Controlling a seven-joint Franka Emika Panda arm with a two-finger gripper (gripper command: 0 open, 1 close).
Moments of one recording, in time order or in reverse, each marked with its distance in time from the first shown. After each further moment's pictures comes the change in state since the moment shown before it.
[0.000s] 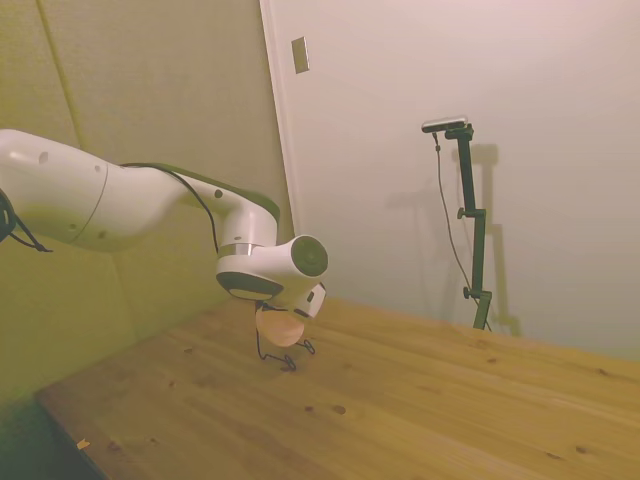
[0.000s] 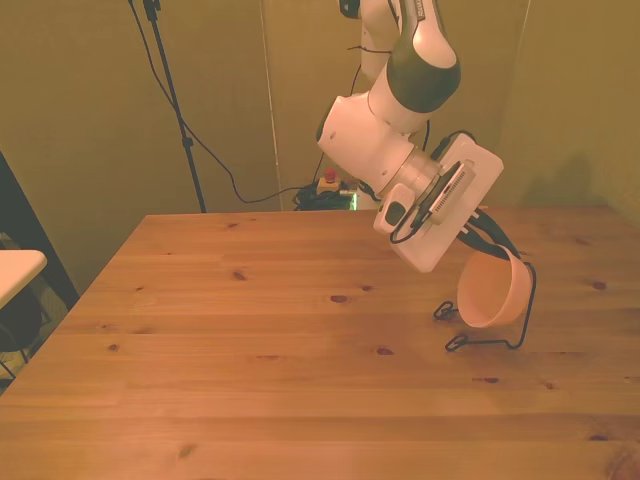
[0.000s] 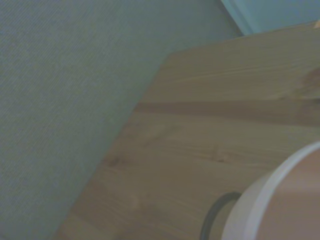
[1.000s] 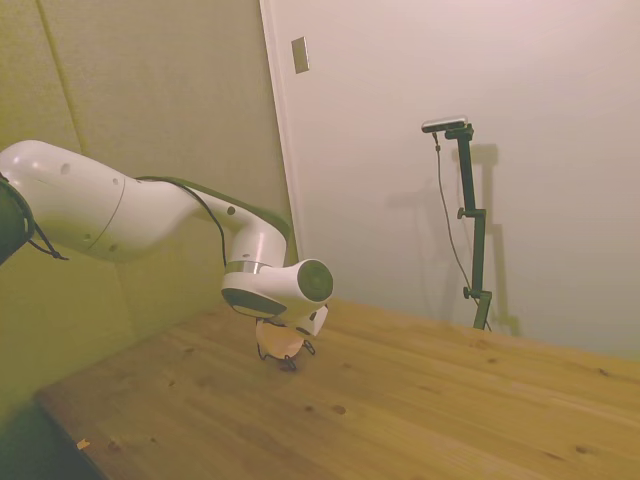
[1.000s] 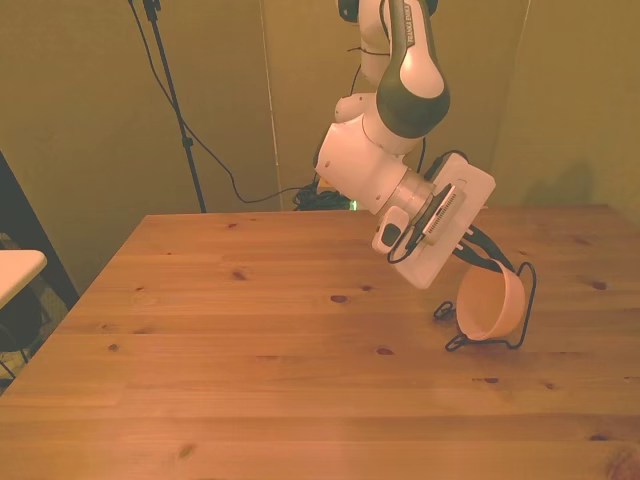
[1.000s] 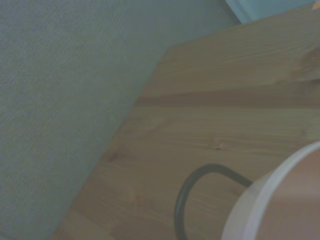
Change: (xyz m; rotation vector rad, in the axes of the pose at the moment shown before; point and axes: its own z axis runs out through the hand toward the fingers) arm 0.000 0.026 0.014 0.033 -0.017 0.023
